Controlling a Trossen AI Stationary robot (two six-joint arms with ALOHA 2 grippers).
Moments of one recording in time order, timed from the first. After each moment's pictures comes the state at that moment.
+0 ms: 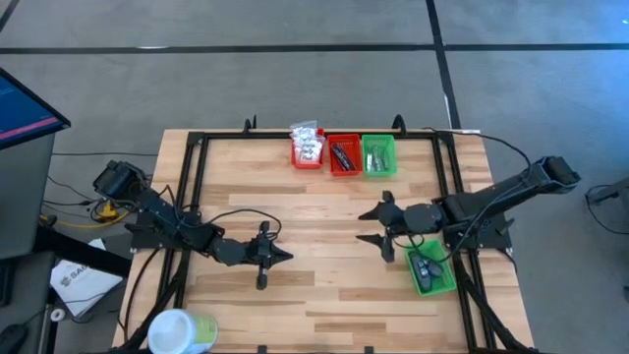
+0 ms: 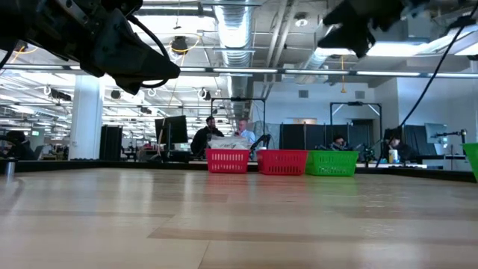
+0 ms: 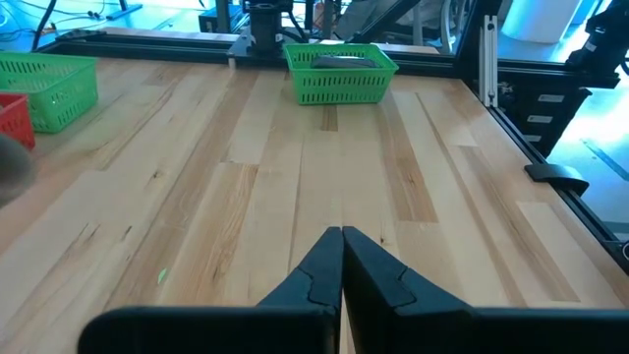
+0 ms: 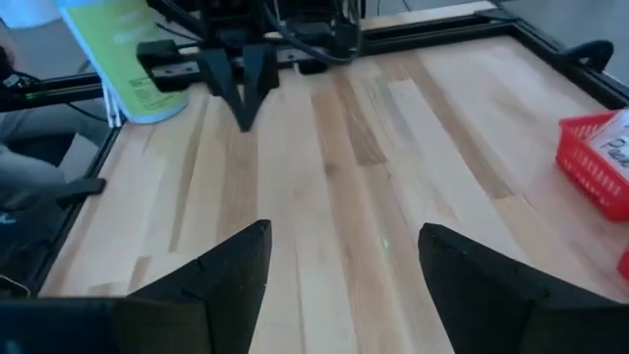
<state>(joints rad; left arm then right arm) -0.50 1.45 0.45 0.66 -0.50 -0.22 0.33 1.09 0.68 -0.06 0.34 0.29</state>
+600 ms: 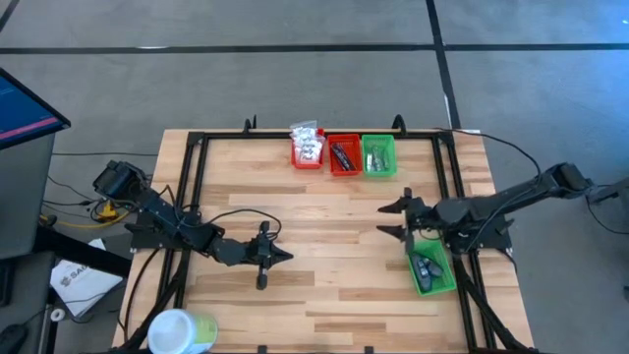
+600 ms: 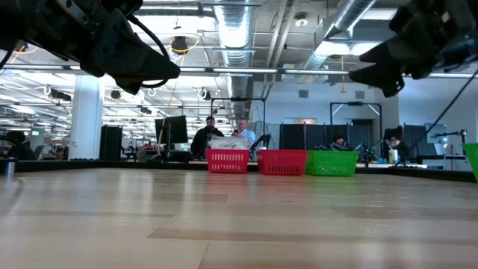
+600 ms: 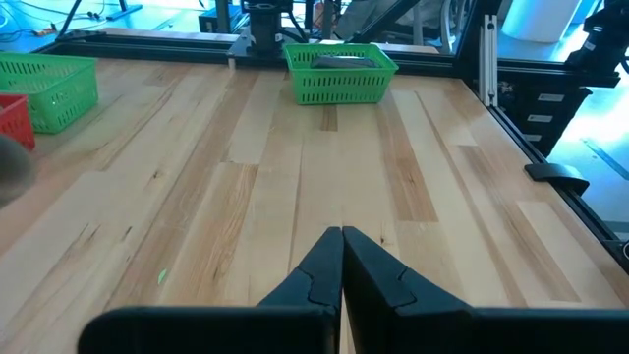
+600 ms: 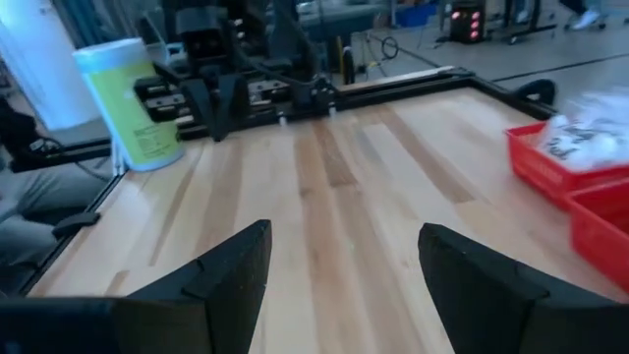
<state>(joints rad) -0.50 1.45 0.45 0.66 -0.50 -0.22 0.27 0.71 0.17 0.36 0.34 0.23</state>
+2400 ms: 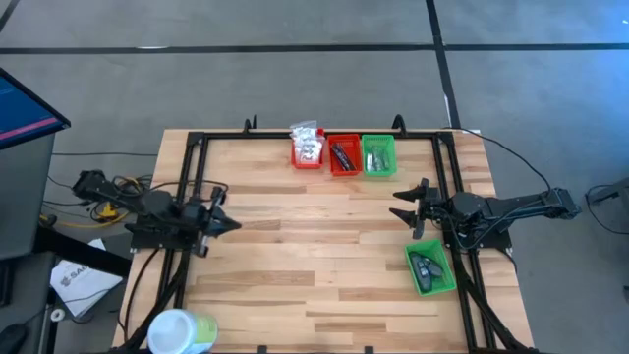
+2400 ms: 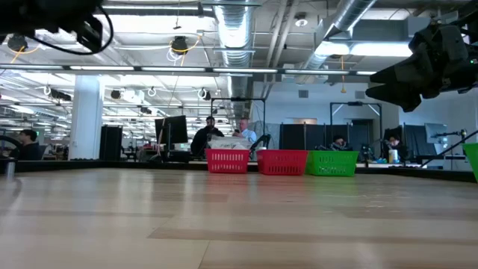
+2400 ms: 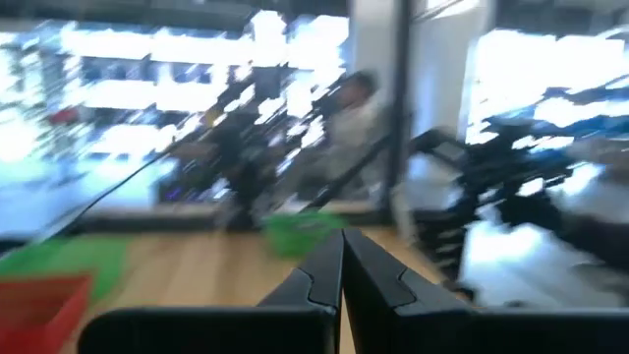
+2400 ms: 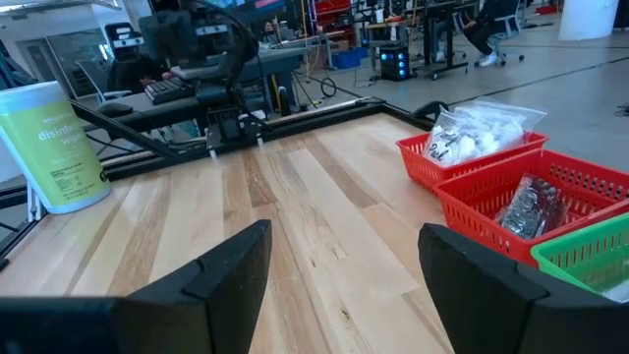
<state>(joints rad) -0.36 0.26 0.16 0.22 -0.23 -0.01 0.13 0.17 0.01 0.06 0.39 0.21</state>
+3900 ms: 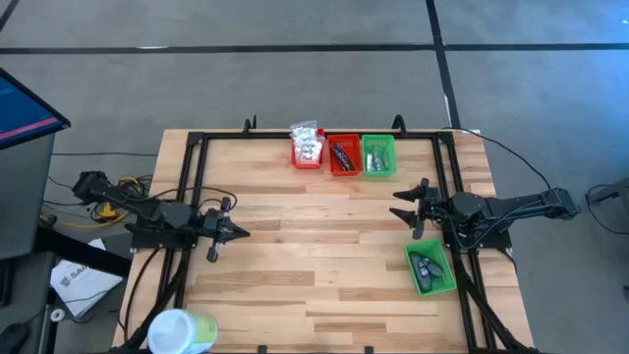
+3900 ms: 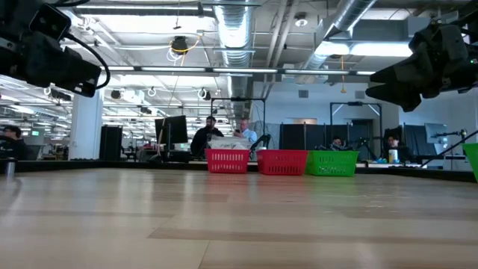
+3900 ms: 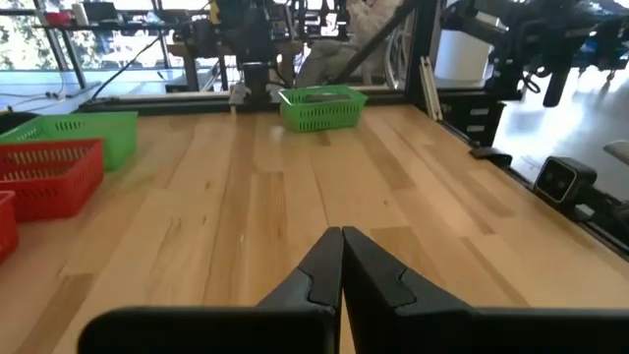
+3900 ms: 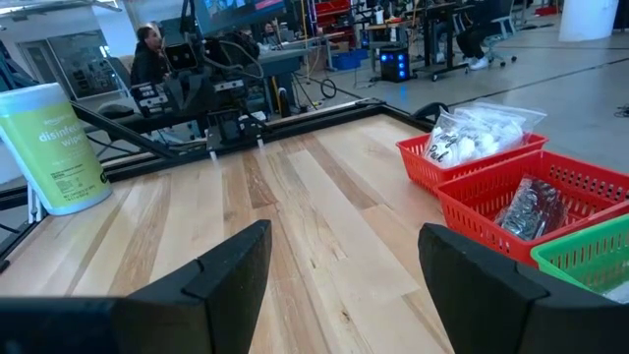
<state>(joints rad) -0.35 0.23 0.01 0.06 -0.24 -0.03 0.13 0.17 0.01 0.06 0.39 0.21</state>
